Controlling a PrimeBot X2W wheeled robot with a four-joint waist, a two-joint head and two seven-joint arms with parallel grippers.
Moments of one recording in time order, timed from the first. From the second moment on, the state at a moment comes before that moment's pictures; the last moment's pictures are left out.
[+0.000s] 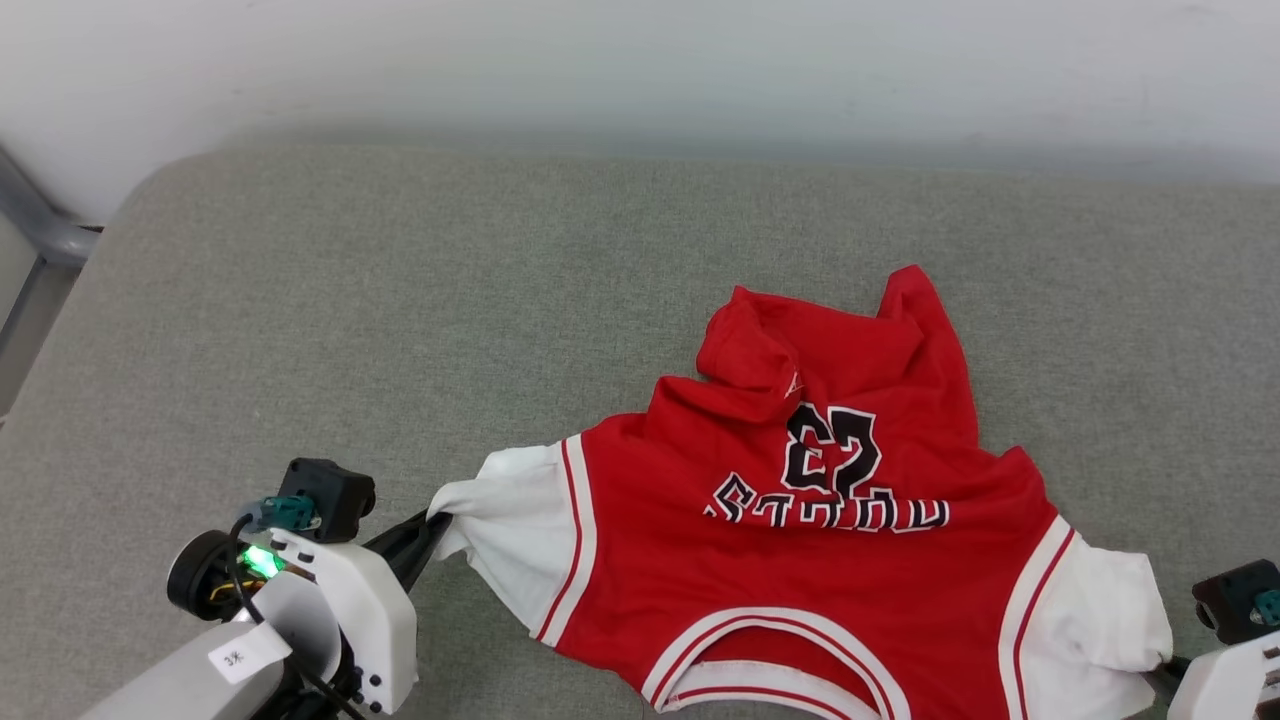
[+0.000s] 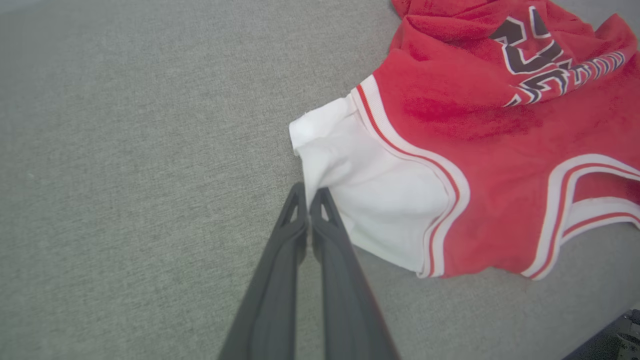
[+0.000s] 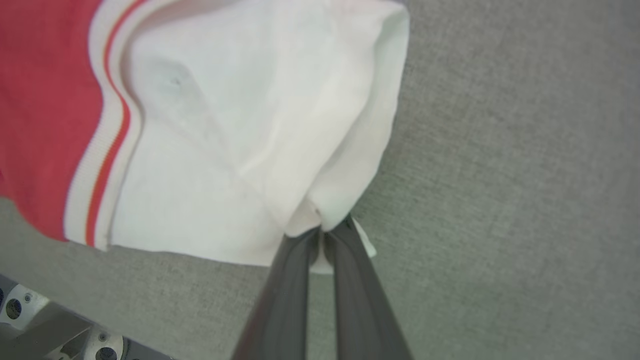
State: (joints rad) left arm -0.45 0.76 -0.92 0.14 -0.94 0.10 0.05; right arm 0.03 -0.65 0.25 0.18 0.51 0.13 0.42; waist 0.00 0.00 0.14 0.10
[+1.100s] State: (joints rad) left arm -0.93 0.73 -0.64 -0.20 -0.88 0.13 -0.10; right arm -0.44 -0.61 -0.11 -0.36 0.63 0.13 0.41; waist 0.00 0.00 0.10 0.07
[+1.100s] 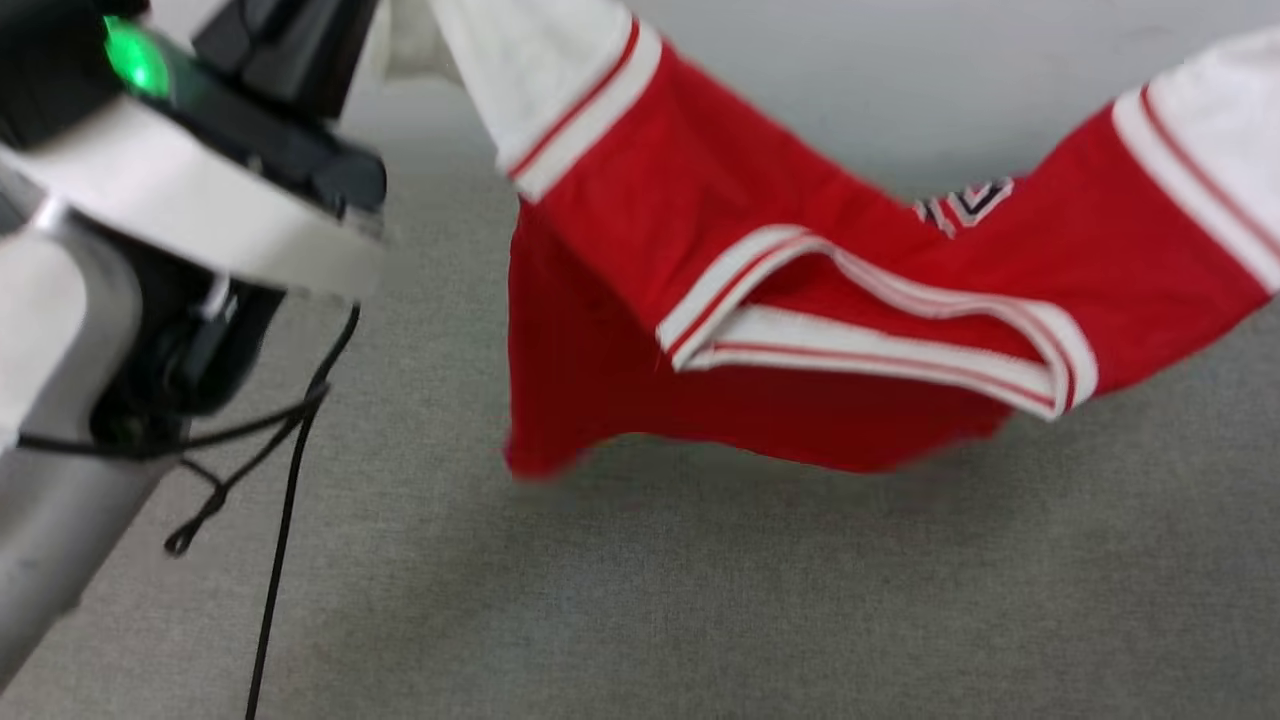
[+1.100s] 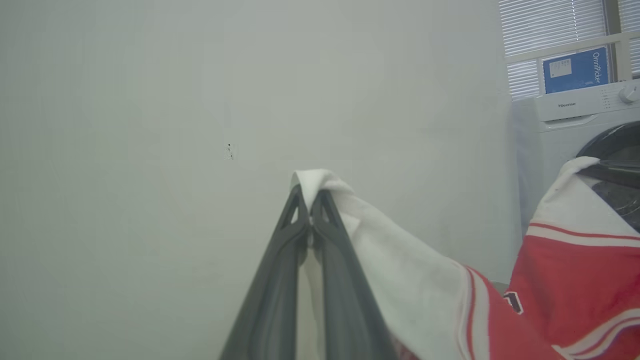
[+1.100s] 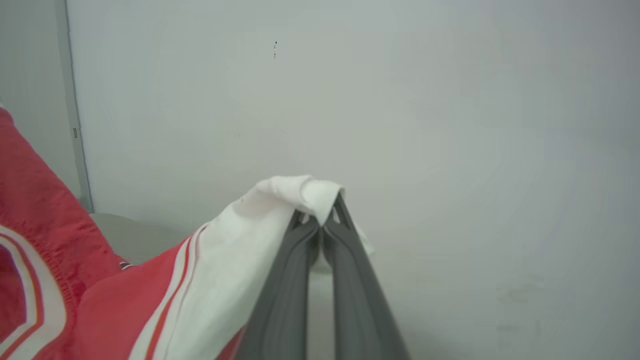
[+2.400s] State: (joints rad) left arm -1.66 0.47 -0.50 0.68 -0.80 -0.07 -0.26; right arm -1.57 -0.52 0.31 0.59 0.50 0.13 -0.02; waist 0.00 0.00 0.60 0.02
